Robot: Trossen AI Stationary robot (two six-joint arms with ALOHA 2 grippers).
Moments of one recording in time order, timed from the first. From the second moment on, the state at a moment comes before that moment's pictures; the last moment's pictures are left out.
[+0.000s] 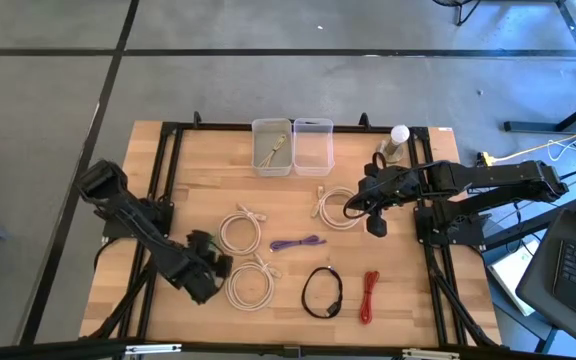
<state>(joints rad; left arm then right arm) -0.77 1.56 0.90 -0.91 -0.50 -2.15 0.08 1.03 0.91 -0.64 0.03 0.13</state>
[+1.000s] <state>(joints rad) 0.61 1.27 0.92 -0.07 -0.01 -0.44 0.08 1.03 0.91 -0.57 0.03 0.15</state>
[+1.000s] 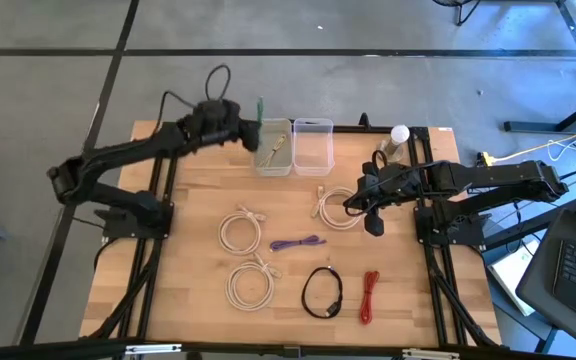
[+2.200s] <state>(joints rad) 0.62 1.86 1.24 -0.33 -0.07 -0.48 0.08 1.03 0.91 -0.51 0.03 0.21</state>
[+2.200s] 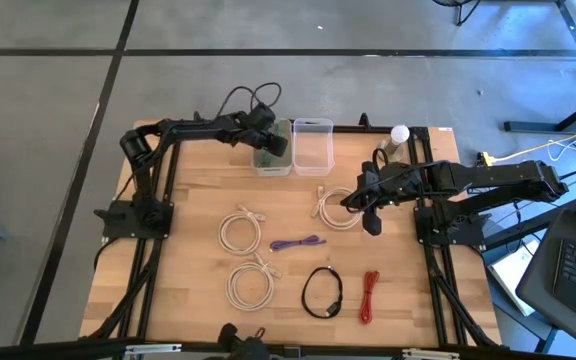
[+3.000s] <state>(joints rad) 0.60 1.91 1.36 -0.47 -0.13 -0.53 0.08 1.03 0.91 -0.51 0.03 0.20</state>
